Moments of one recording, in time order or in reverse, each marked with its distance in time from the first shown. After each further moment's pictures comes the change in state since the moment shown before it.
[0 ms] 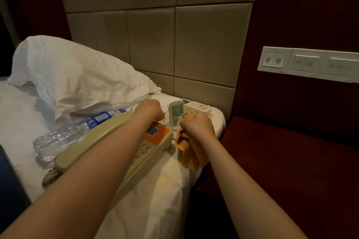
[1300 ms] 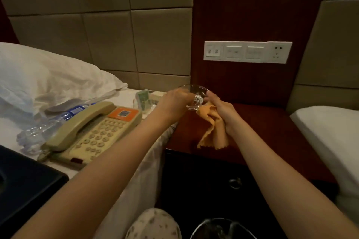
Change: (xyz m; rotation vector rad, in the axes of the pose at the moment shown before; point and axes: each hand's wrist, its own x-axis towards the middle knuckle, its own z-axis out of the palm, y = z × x) left_hand -0.155 0.084 -0.001 -0.039 0.480 0.928; right_hand -0.132 0.059 -0.137 0.817 0.130 0.171
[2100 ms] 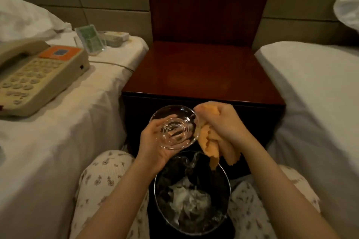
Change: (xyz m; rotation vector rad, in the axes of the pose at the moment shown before) left_hand -0.152 0.137 0.093 -2.194 -0.172 -1.137; right_hand -0.119 0.109 -0.105 -0.575 -0.028 -0.116
